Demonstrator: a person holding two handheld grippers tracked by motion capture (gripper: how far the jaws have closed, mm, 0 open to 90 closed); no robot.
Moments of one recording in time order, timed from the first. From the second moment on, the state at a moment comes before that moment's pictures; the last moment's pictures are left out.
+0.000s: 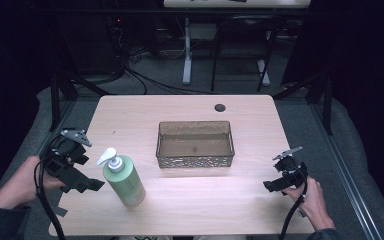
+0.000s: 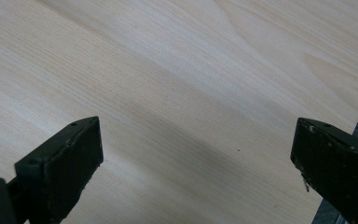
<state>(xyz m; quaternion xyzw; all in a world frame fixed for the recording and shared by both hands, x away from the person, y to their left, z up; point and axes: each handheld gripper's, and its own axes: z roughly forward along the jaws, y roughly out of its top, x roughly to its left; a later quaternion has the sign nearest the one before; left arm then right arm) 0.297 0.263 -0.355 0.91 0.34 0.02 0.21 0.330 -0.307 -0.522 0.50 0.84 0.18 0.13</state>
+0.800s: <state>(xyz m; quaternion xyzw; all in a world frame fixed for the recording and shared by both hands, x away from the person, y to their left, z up) 0.320 0.220 -0.332 0.93 0.33 0.05 0.16 0.337 -0.301 -0.522 0.49 0.84 0.17 0.13</state>
